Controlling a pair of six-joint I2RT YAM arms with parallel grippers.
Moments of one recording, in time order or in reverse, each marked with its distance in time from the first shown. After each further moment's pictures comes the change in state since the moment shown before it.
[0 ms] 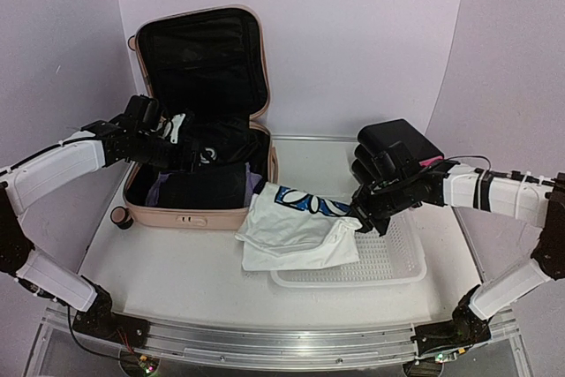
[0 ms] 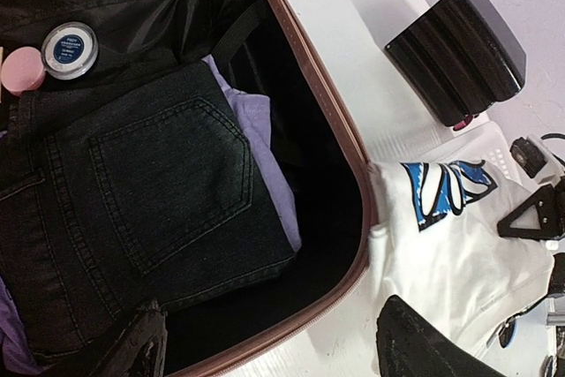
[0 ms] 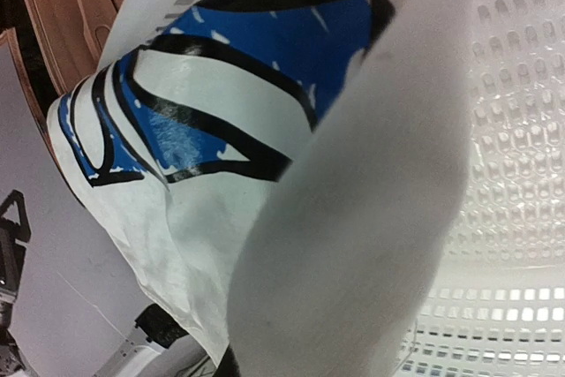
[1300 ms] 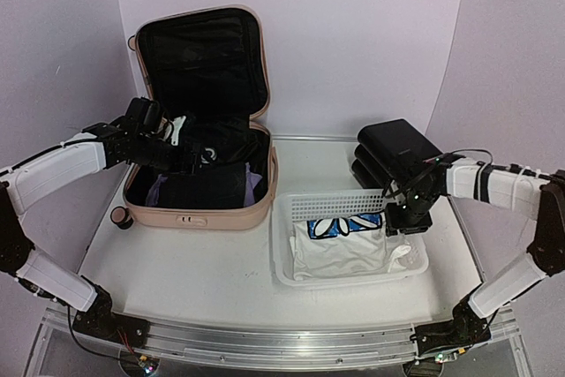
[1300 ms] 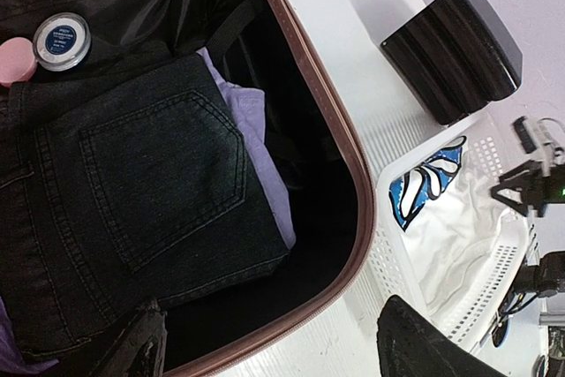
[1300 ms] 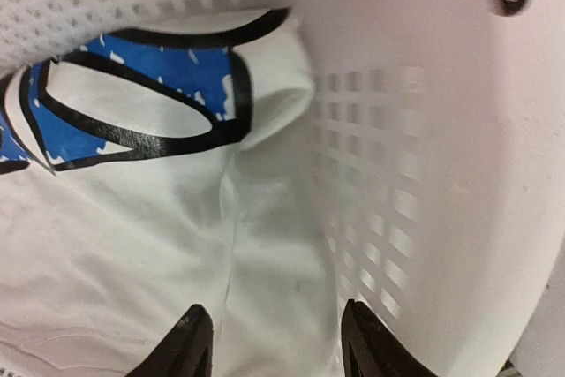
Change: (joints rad) left arm 0.000 0.004 -0.018 0.015 0.023 -0.022; right arm -0.156 0.036 -0.006 -0.362 0.492 -0.883
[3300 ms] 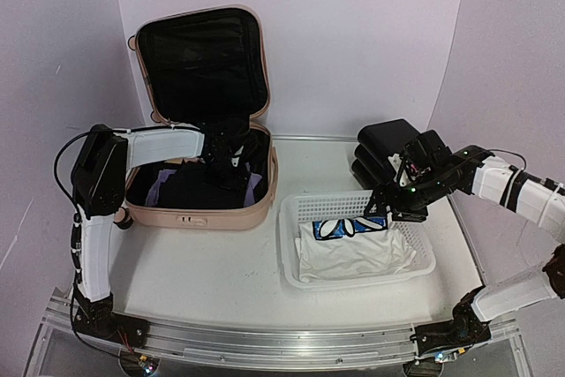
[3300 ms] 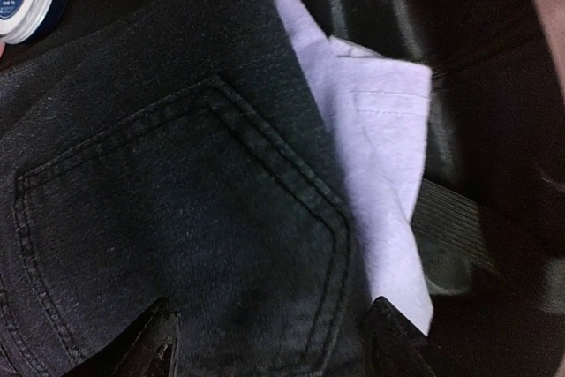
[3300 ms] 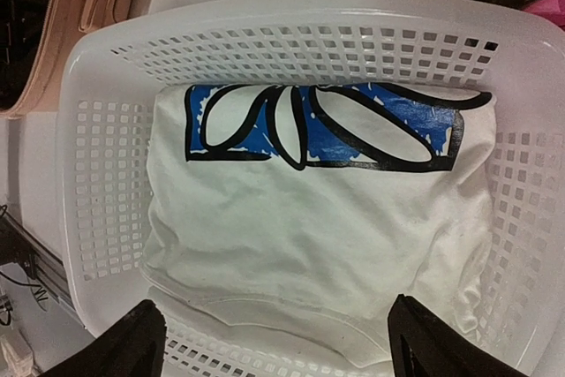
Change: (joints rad) left arm -0.192 0.701 0.518 -0.248 -0.445 -0.032; right arm 0.006 -0.196 0.059 0.031 -0.311 0.017
